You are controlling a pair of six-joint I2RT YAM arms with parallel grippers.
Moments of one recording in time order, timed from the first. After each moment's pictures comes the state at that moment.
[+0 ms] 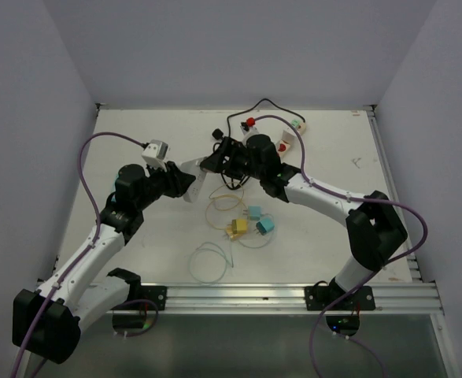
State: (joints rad) left arm -0.33 0.94 0.63 0.06 0.28 -0.35; right arm 0.71 1.65 1.15 0.16 -0.17 0.91
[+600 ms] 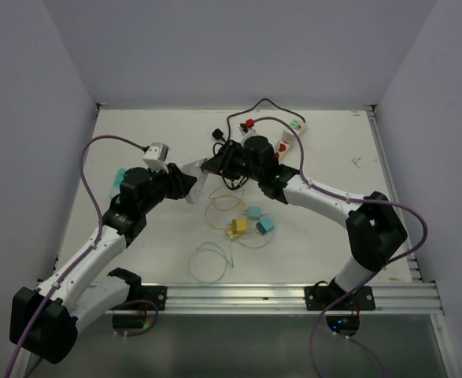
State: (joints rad) left arm -0.36 0.94 0.61 0.05 0.16 -0.40; right arm 0.73 1.66 1.17 0.17 -0.16 0.97
